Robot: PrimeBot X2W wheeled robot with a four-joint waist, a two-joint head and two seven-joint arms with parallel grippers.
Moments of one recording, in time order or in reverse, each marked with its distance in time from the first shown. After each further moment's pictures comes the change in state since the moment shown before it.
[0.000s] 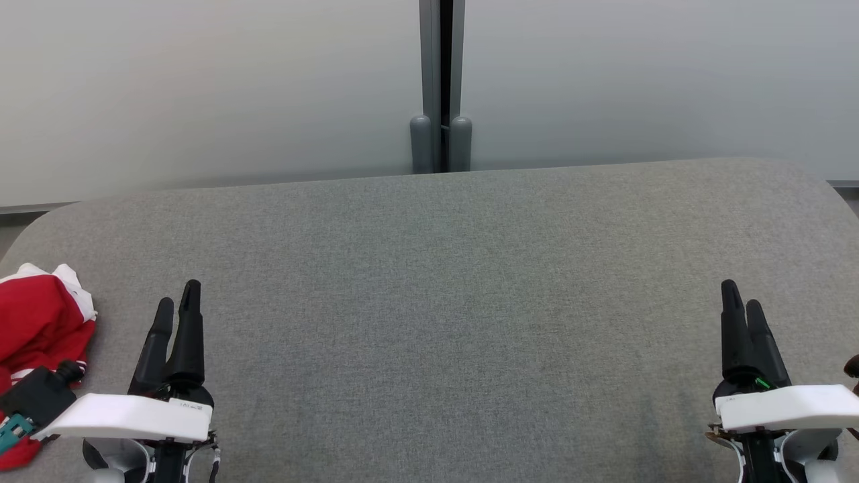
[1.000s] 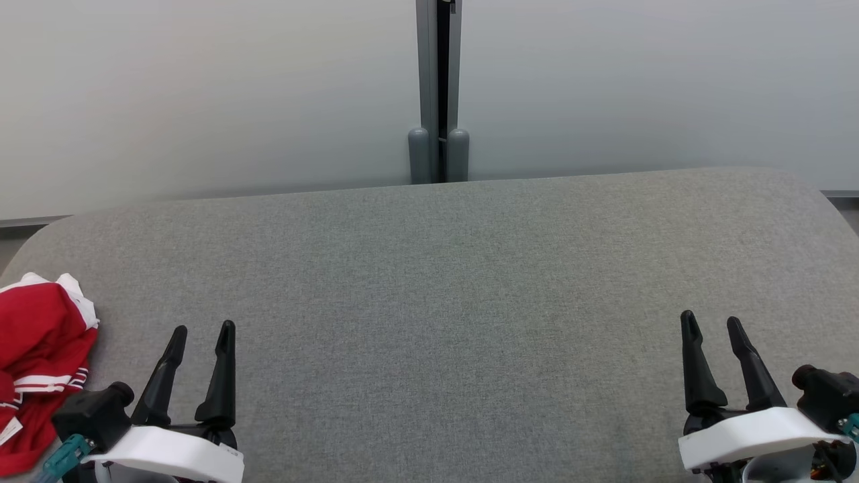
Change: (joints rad) left arm 0.066 0.019 -0.043 0.017 0.457 0.012 -0.085; right arm 0.057 -0.004 0.046 -0.004 -0.438 0.000 -0.038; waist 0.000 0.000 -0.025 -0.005
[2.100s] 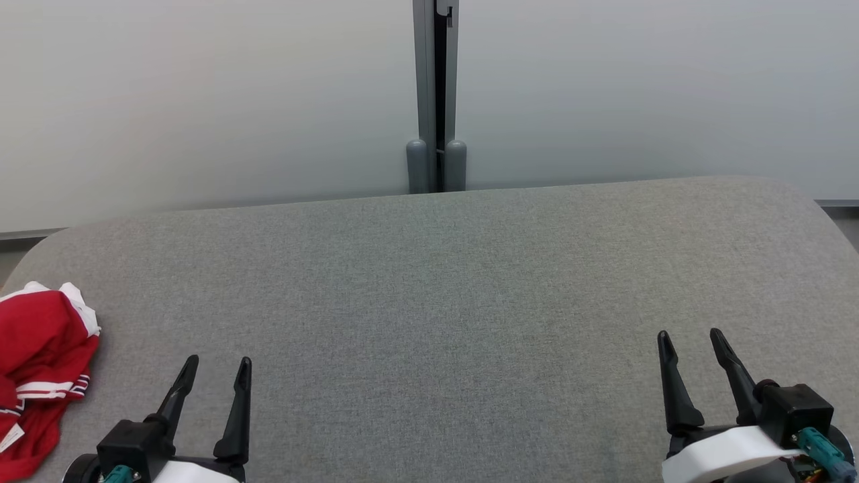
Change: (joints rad) left arm 0.054 -0.011 -0.004 0.040 0.271 0.016 -0.071; right arm 0.018 -0.002 0.031 0.038 -0.249 0.000 -0.057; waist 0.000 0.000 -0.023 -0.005
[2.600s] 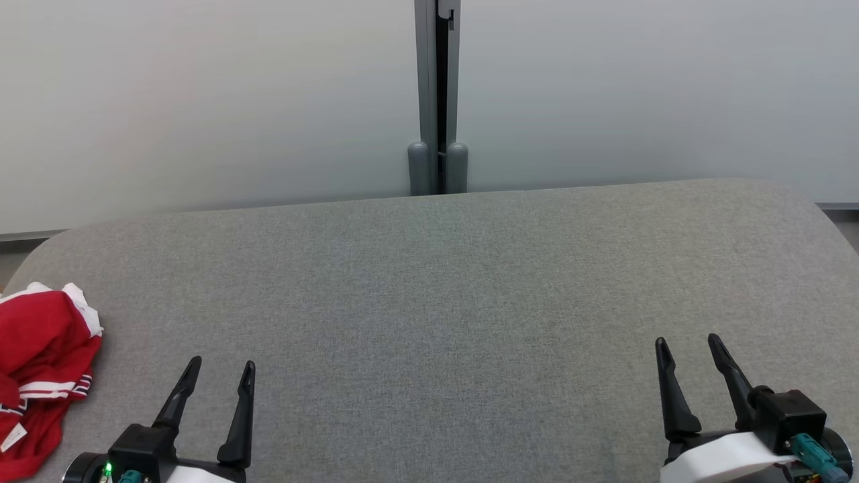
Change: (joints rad) left arm 0.003 -0.007 0.006 0.012 0.079 -0.004 -0.029; right arm 0.005 -0.001 0.002 0.024 -0.023 0.000 -0.026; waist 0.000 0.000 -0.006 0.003
